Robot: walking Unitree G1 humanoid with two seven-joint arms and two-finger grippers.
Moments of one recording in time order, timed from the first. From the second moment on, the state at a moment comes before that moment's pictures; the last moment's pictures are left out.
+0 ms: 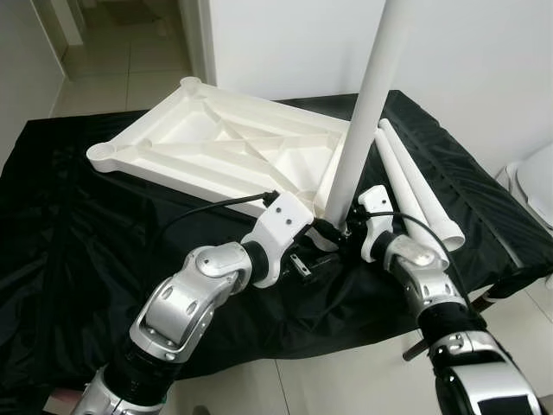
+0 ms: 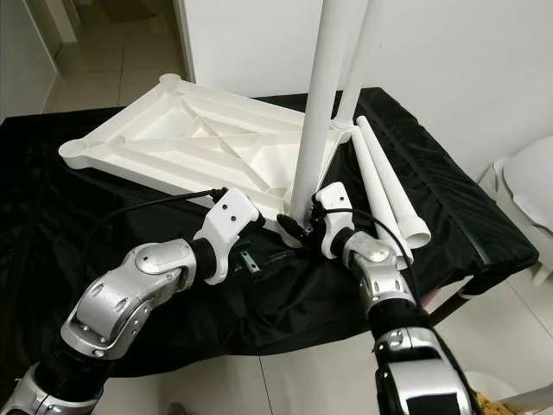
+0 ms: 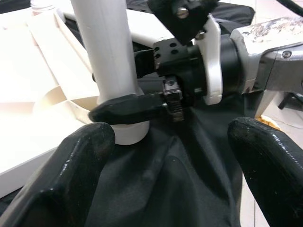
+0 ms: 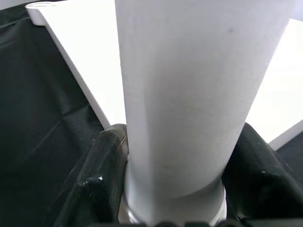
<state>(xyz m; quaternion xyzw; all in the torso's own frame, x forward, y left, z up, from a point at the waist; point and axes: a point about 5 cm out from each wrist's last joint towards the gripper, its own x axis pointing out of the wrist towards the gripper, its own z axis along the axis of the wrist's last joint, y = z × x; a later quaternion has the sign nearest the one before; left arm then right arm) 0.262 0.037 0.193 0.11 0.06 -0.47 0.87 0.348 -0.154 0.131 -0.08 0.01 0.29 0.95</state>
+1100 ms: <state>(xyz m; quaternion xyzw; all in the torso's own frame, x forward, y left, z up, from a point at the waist) 0.261 0.035 0.193 0.10 0.06 -0.48 0.87 0.325 -0.110 0.137 0.02 0.00 -0.06 1.00</state>
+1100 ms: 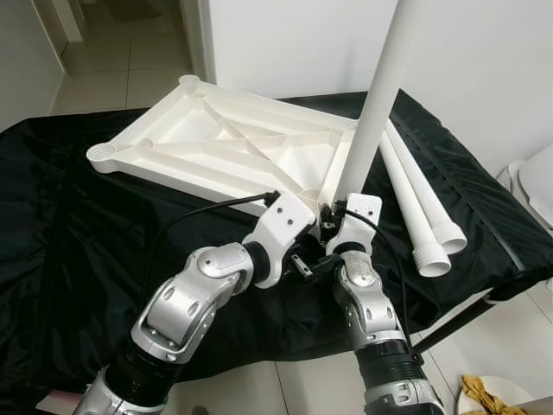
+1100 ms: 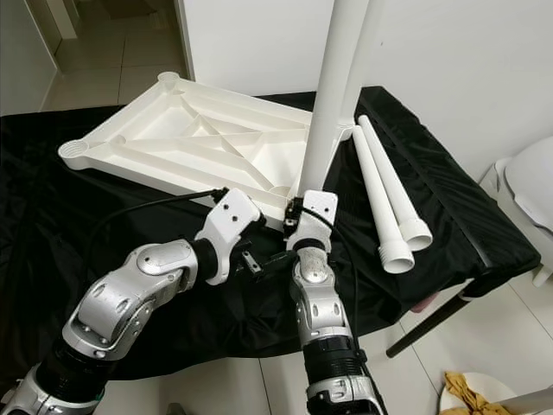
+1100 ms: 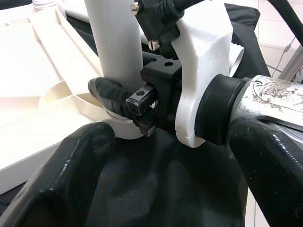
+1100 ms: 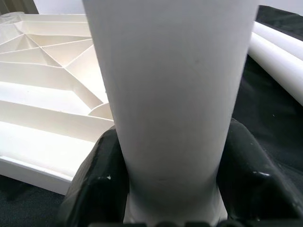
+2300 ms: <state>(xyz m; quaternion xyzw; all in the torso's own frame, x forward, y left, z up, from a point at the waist) 0.259 0.035 0.190 0.10 0.06 -0.48 0.87 0.345 -0.155 0.139 -0.05 0.01 0.22 0.97</state>
